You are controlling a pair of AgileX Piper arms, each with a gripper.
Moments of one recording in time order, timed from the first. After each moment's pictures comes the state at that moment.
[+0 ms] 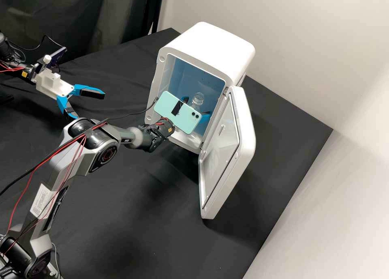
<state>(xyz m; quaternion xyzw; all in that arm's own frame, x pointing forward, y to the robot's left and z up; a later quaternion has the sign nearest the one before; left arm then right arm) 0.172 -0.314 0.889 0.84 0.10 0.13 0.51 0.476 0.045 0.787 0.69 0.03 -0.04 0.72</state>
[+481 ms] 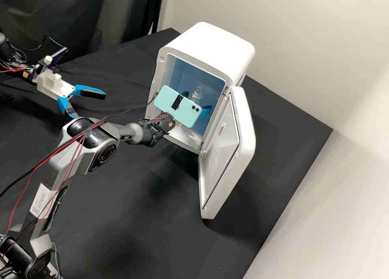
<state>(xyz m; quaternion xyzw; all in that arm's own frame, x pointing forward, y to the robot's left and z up) 0.175 -0.312 0.890 0.84 0.10 0.13 0.51 0.485 0.061 0.793 0.69 0.03 -0.03 0.73</state>
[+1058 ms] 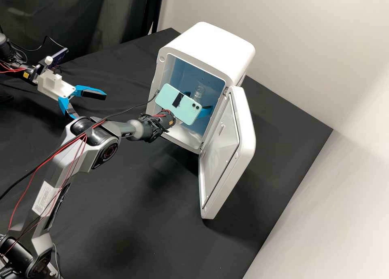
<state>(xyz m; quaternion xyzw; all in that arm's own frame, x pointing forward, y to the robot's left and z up) 0.177 -0.311 0.889 0.84 0.10 0.13 0.51 0.499 0.063 0.781 0.68 0.01 -0.05 0.73</state>
